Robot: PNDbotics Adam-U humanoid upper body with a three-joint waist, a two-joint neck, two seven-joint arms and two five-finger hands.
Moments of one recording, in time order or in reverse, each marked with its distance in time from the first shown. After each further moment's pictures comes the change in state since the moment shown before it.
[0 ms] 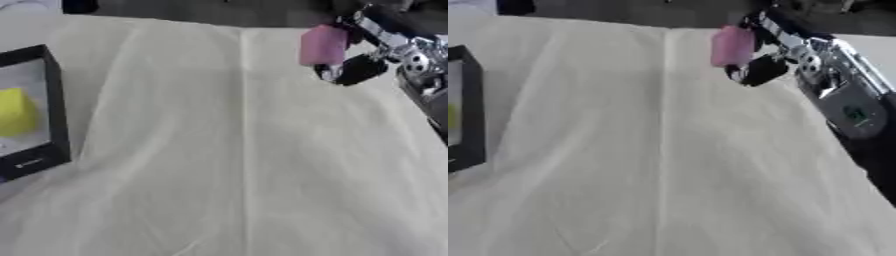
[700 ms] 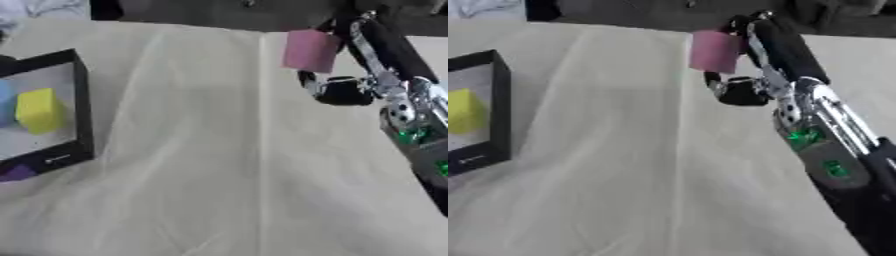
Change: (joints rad) left arm -0.101 0.125 -0.135 0.000 -0.051 0.204 -0.189; right arm 0.043 0.217 0.095 -0.129 0.302 -0.015 -0.224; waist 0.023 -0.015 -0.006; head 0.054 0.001
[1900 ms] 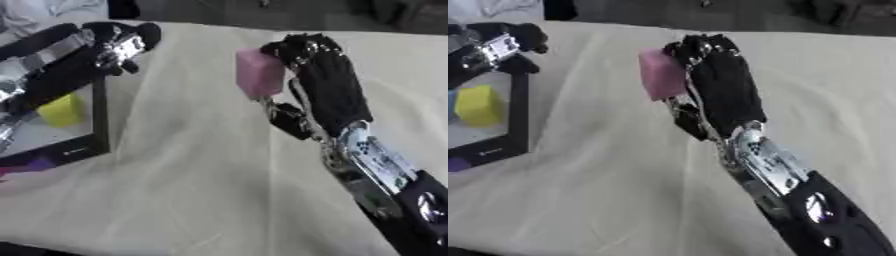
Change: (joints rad) left arm -0.309 -0.023 -0.271 -0.005 -0.188 0.192 -0.418; right arm -0.012 0.151 0.160 0.109 0.325 -0.189 -0.259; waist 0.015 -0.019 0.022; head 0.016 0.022
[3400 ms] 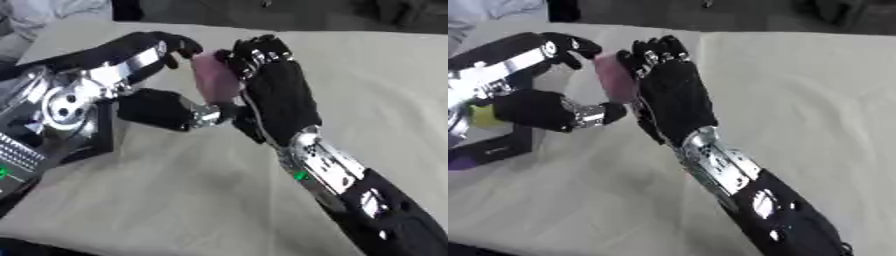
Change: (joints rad) left arm -0.145 -0.091 -0.157 0.100 -0.367 0.079 -0.226; right arm -0.066 0.116 0.074 0.119 0.161 -0.055 -0.100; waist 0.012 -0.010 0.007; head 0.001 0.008
